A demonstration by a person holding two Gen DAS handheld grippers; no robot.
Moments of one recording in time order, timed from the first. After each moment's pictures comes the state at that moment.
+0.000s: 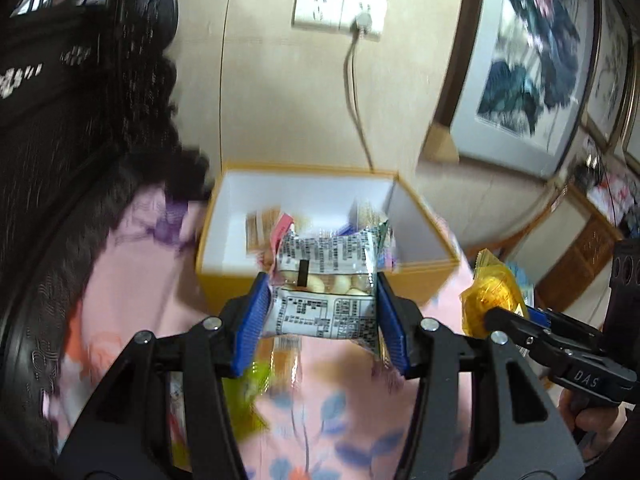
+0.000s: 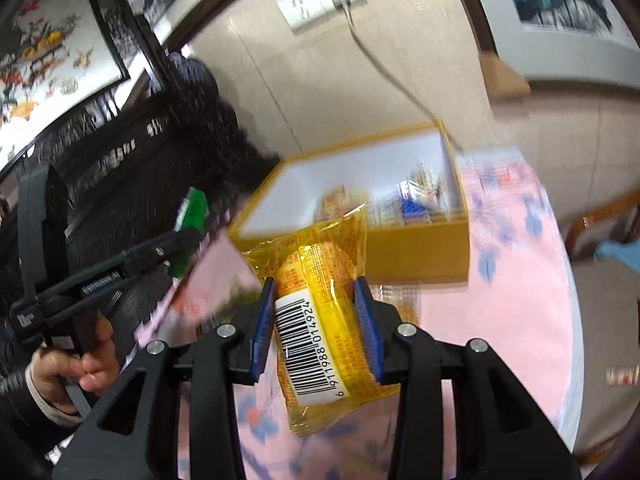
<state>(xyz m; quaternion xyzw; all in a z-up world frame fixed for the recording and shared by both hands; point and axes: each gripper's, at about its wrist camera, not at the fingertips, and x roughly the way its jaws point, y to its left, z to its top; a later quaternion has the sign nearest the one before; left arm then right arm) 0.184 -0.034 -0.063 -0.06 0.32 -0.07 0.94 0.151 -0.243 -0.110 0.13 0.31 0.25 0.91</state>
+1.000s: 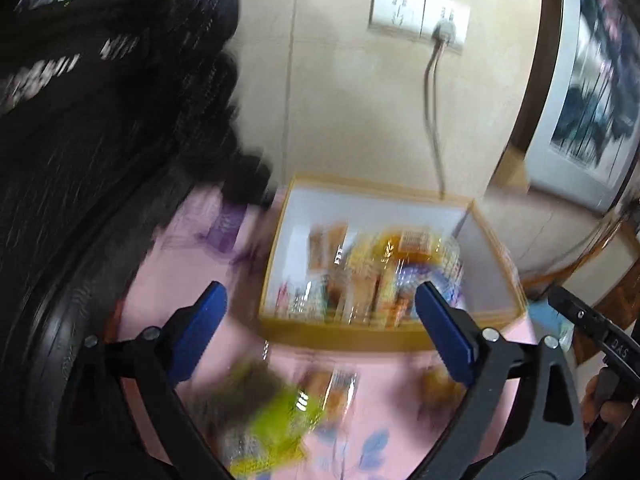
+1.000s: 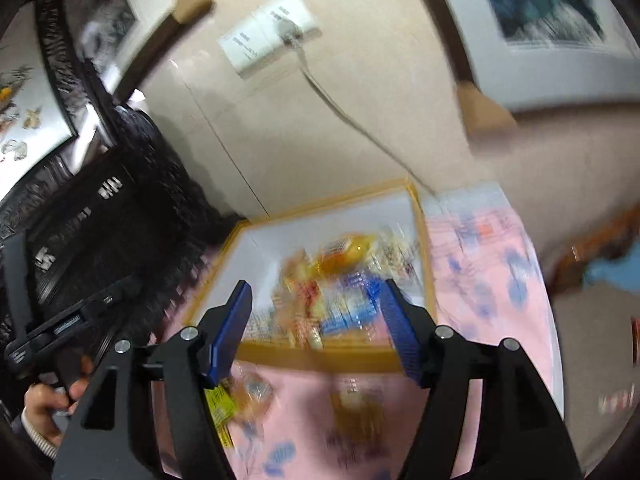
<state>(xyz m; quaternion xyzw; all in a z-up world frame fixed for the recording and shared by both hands) 0.213 0.002 -0.074 -0.07 0.36 0.04 0.93 0.197 -0.268 -0.135 0.17 0.34 0.17 0.91</state>
